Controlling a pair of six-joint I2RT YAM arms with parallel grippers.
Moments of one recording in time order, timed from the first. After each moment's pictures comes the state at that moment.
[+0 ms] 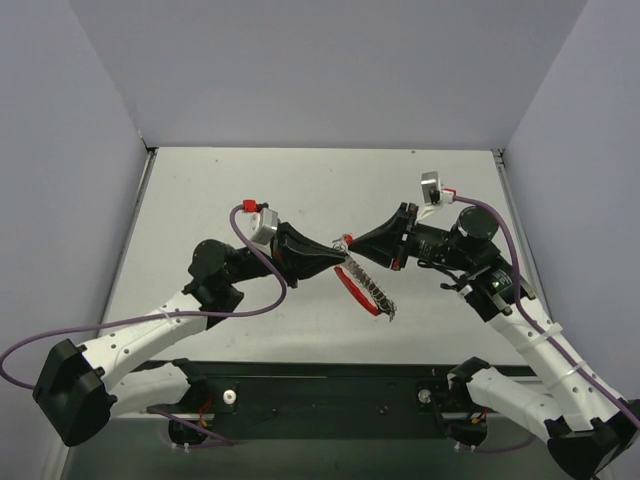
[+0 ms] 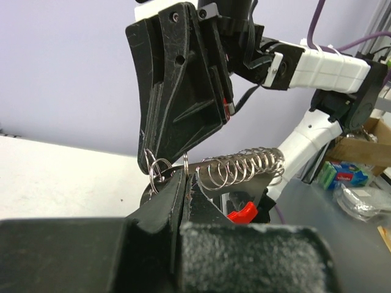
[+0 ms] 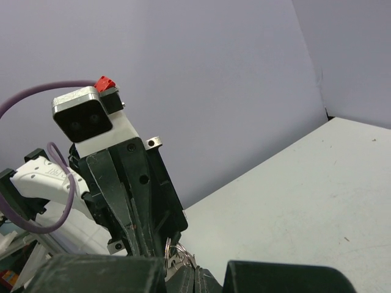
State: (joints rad) left arm -0.77 1.09 0.72 0.84 0.68 -0.49; right arm 0.53 0.91 0.94 -0.03 -0.71 0.46
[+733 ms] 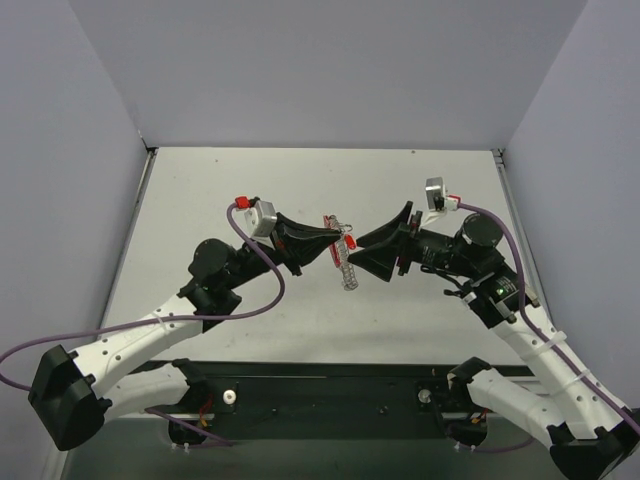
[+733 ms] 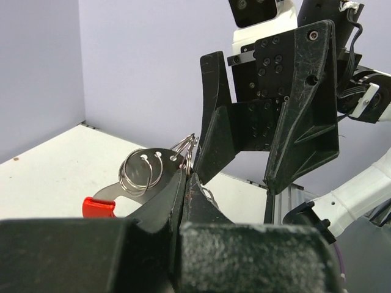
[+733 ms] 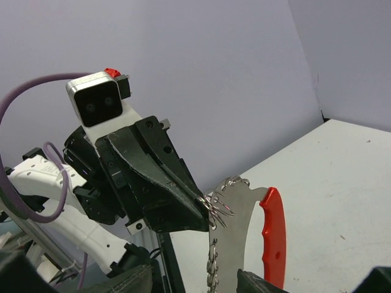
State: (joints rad) left arm -0.80 1.05 0.74 0.71 0.37 -0.36; right arm 0.52 0.86 0.91 -0.04 -0.69 0.45
